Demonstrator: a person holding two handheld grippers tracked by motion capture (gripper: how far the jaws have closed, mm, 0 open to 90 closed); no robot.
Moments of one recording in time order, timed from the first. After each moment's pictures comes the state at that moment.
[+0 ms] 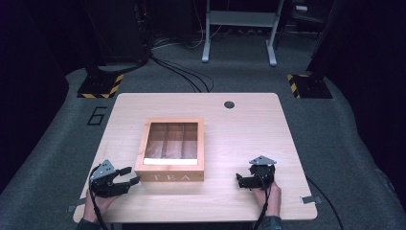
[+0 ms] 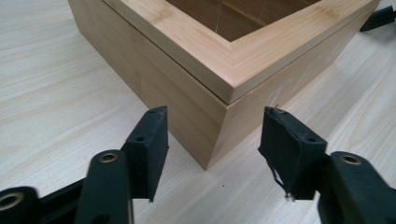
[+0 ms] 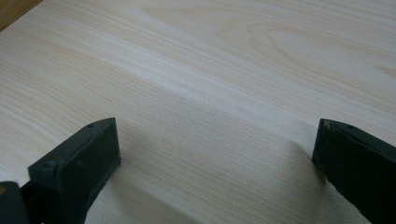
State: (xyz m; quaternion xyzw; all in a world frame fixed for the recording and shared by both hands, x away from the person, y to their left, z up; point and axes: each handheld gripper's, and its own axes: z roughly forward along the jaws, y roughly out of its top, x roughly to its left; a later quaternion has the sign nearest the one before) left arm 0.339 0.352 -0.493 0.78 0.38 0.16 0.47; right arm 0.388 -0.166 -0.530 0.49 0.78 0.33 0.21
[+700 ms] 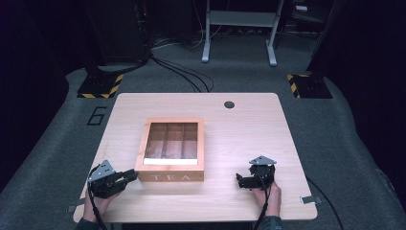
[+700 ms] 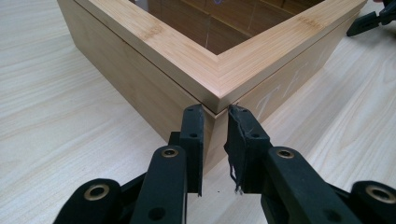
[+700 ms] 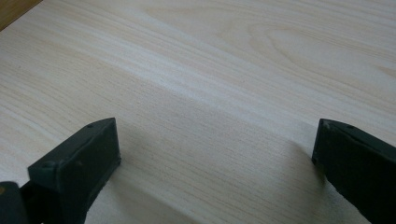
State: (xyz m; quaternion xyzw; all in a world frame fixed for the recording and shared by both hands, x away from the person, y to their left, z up) left arm 0.336 0.351 -0.491 0.78 0.36 0.17 0.48; right arm 0.388 -0.165 -0.530 0.49 0.78 0.33 0.21
